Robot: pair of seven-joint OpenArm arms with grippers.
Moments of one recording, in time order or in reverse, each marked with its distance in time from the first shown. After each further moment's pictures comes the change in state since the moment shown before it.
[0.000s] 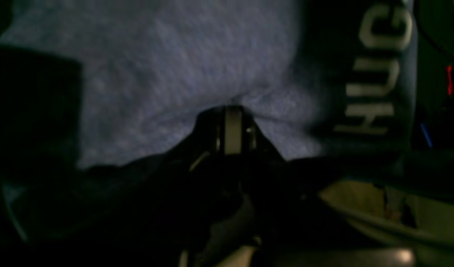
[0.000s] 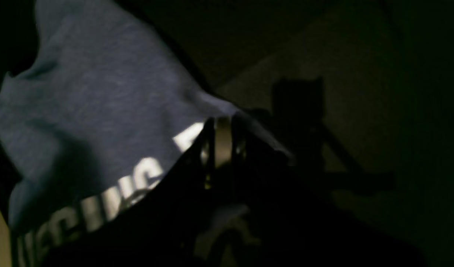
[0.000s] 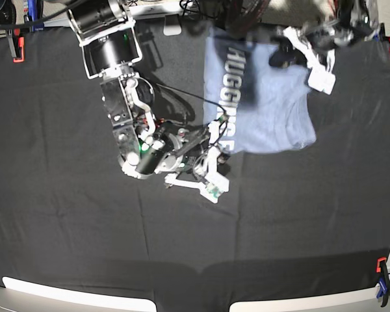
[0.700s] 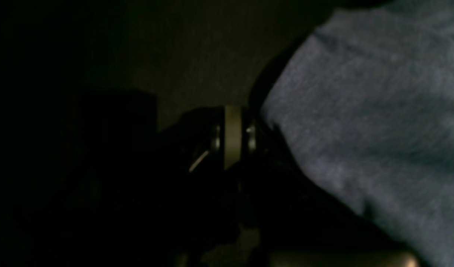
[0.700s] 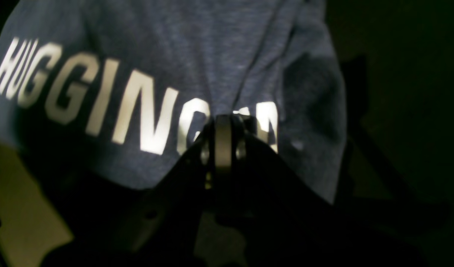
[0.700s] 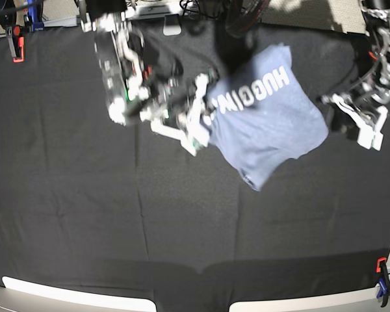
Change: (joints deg) left arm -15.6 -14.8 0.0 -11.7 9.7 6.6 -14.7; right arm -18.9 1.3 4.3 9.3 0.2 -1.4 0.9
